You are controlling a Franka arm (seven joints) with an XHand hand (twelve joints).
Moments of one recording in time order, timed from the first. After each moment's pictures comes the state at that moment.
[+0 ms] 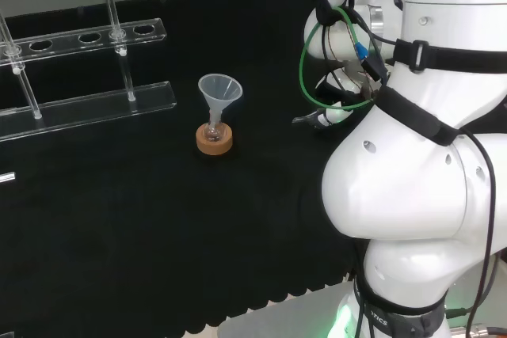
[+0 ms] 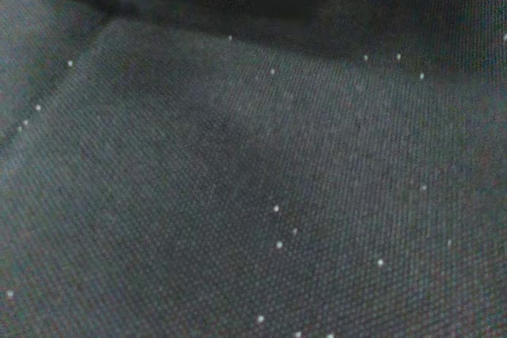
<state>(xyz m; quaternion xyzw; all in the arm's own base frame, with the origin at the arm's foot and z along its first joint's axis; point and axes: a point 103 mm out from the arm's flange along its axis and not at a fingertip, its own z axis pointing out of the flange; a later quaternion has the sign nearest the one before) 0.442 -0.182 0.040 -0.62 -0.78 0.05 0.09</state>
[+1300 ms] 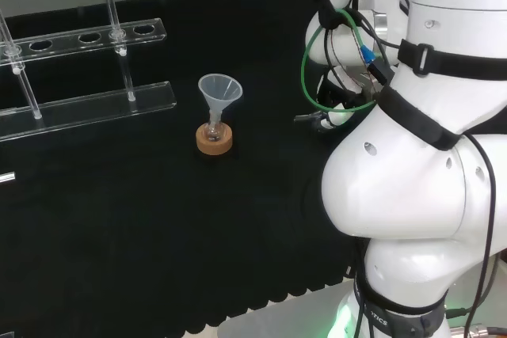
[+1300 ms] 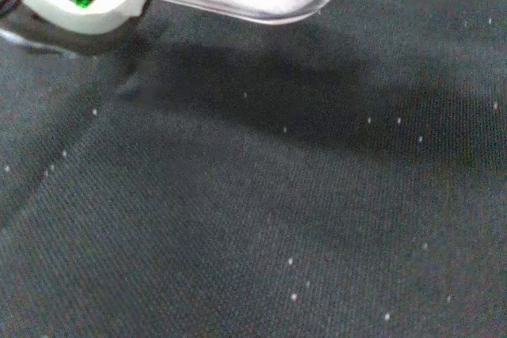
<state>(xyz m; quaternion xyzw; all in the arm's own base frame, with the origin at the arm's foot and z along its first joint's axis) 0.437 -0.178 0.056 -0.62 -0.79 0.02 0.03</state>
